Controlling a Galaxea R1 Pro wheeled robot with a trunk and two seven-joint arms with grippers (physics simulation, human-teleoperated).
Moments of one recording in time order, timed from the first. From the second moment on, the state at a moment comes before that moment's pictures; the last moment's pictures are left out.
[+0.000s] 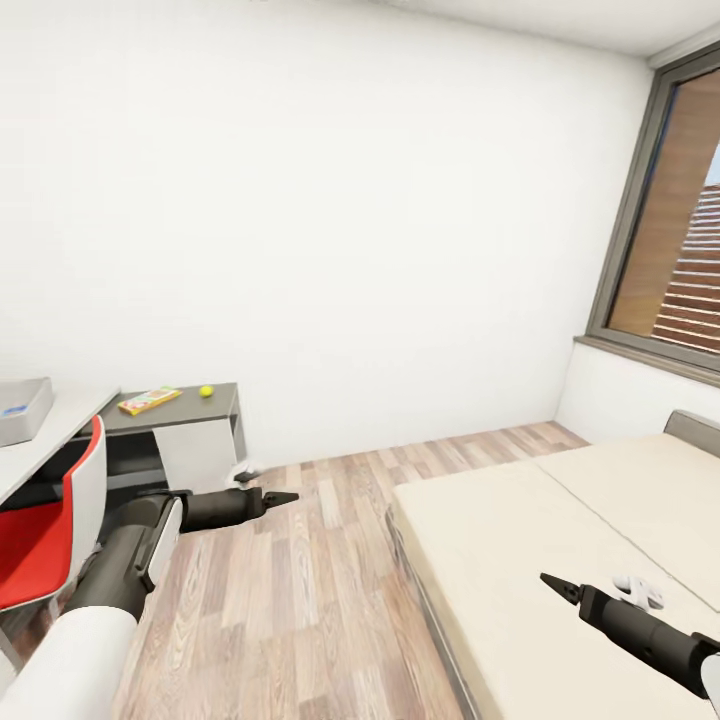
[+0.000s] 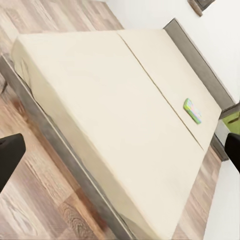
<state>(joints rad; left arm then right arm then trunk) -0.65 0.09 0.17 -0.99 0.02 0.89 -0.92 -0.08 -0.24 -0.41 -1.43 -0.51 0.84 0.43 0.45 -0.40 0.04</state>
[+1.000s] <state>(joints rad) -0.65 0.09 0.17 -0.99 0.02 0.89 -0.92 -0.08 -0.24 -0.39 -1.43 -0.51 0.84 0.41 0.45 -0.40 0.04</state>
